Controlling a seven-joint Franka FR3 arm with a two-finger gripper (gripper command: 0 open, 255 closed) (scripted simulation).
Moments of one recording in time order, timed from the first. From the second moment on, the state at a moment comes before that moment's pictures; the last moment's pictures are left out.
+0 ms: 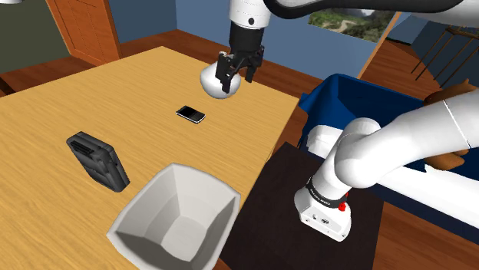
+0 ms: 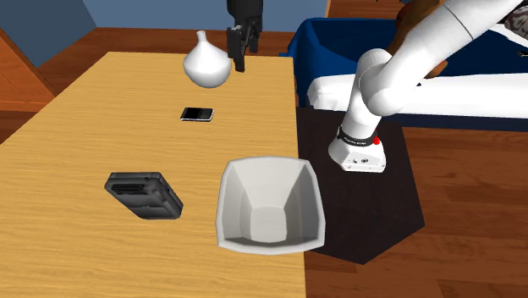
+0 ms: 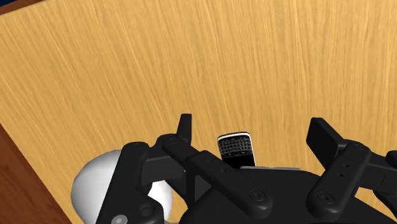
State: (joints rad) arm 0.09 -0.59 0.22 -2.28 0.06 1.73 0.35
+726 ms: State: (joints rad) arm 0.14 -0.30 0.41 -2.09 0.09 1.83 0.56
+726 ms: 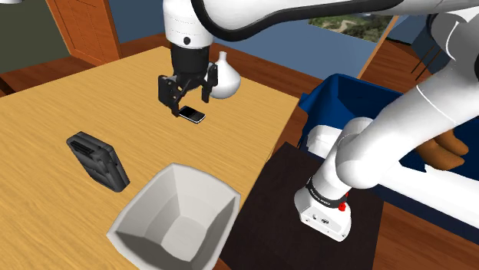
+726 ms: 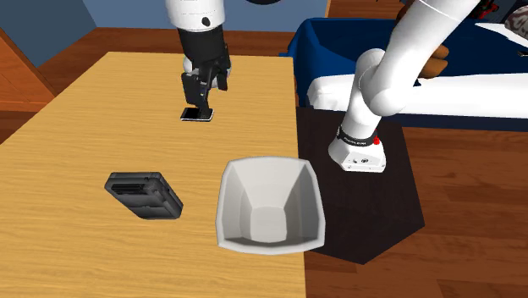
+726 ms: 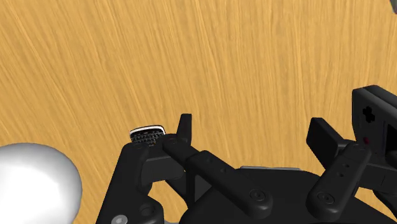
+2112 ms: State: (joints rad) arm 0.30 0.29 0.58 -1.63 -0.14 1.89 0.90
